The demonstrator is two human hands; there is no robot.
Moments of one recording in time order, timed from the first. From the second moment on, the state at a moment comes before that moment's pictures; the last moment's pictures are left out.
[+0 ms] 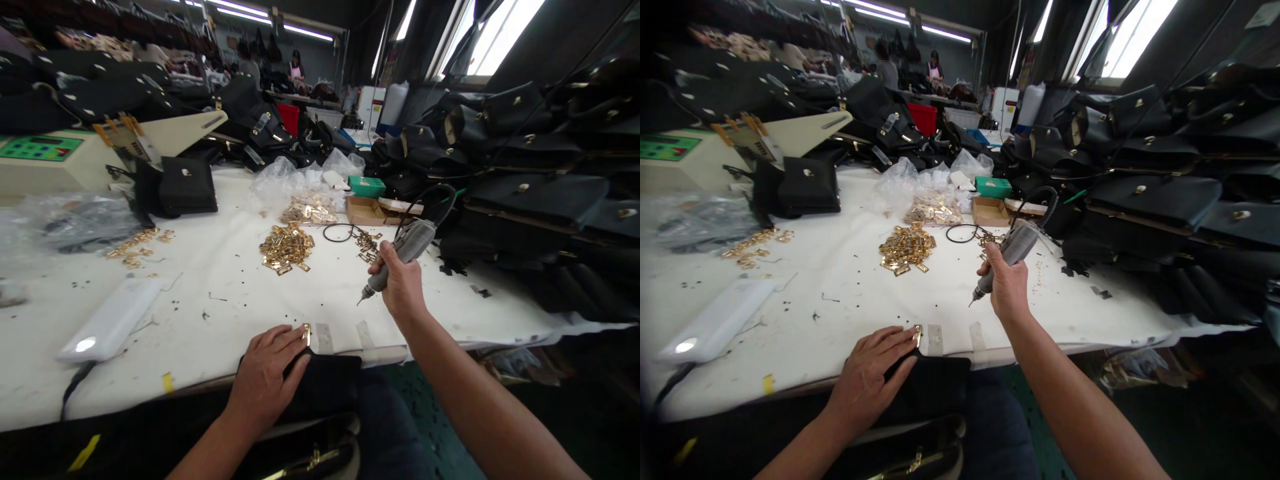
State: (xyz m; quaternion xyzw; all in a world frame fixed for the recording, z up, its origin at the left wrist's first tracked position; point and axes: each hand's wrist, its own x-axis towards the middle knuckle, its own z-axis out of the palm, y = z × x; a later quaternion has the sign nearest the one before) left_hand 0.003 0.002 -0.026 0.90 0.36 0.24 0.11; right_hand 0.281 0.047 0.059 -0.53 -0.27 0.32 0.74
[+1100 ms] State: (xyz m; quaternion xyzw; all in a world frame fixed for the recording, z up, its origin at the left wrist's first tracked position) left_hand 0.005 -0.007 -0.018 0.87 0.39 0.24 0.17; right_hand 0.169 0.020 0.041 -0.48 -0.23 0.49 0.69
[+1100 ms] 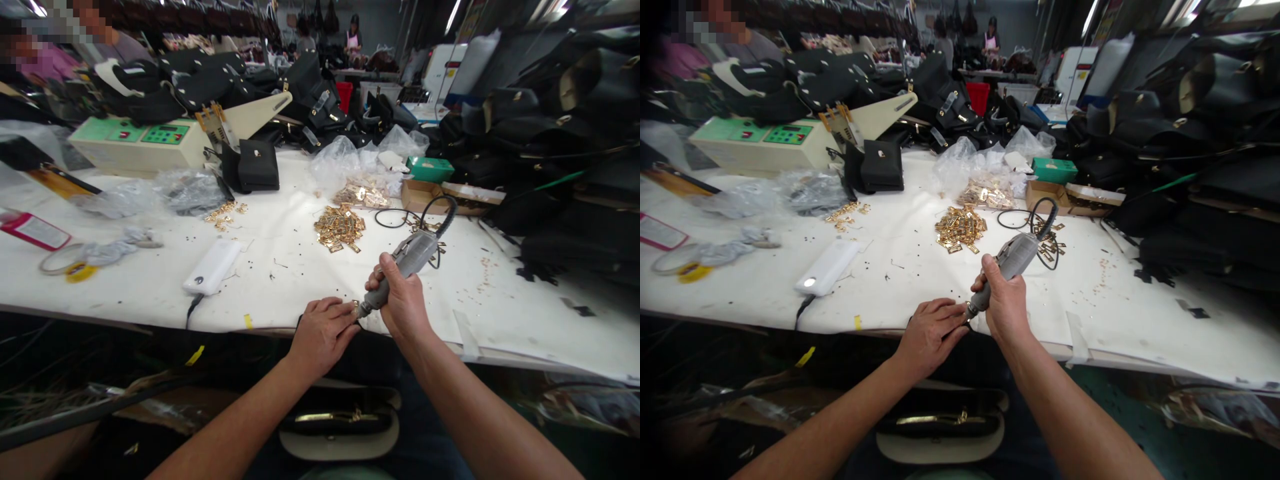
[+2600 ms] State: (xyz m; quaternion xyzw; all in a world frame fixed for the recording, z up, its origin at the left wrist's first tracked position) left_hand 0.005 -0.007 -0.022 0.87 0.39 0.25 0.18; right_hand 0.174 0.022 0.037 -0.49 -0.27 0.44 0.70
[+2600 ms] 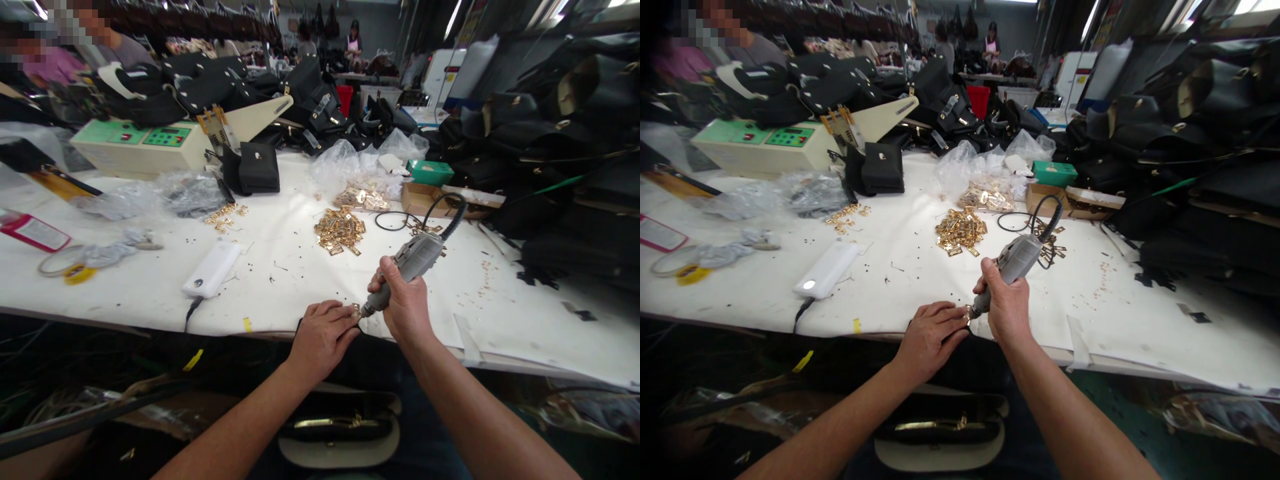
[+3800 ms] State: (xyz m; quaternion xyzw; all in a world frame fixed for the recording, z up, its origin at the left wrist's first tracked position) left_hand 0.008 -0.006 -0.024 0.86 0.40 0.27 0.17; right_hand 0.156 0.057 0.045 -0.59 -0.52 0.40 0.47
